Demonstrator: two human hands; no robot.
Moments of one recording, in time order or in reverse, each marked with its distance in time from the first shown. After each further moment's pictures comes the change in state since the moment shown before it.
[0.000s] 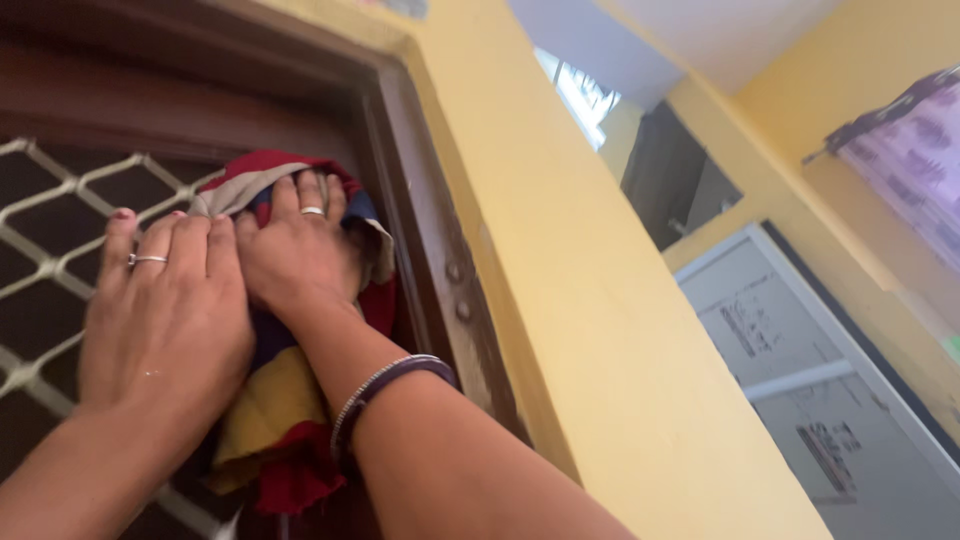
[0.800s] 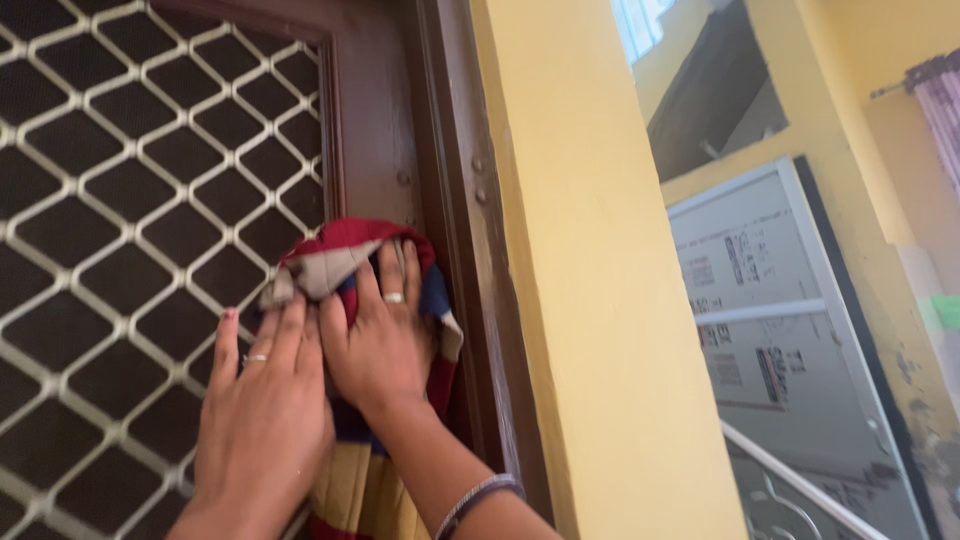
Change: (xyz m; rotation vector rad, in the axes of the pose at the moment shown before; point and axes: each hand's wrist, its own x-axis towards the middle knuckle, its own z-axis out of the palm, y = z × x) left_hand -0.165 0.018 -0.126 -0.411 -0.379 0.002; right_hand -0.235 -0.025 -0.101 -0.016 -0.113 0.059
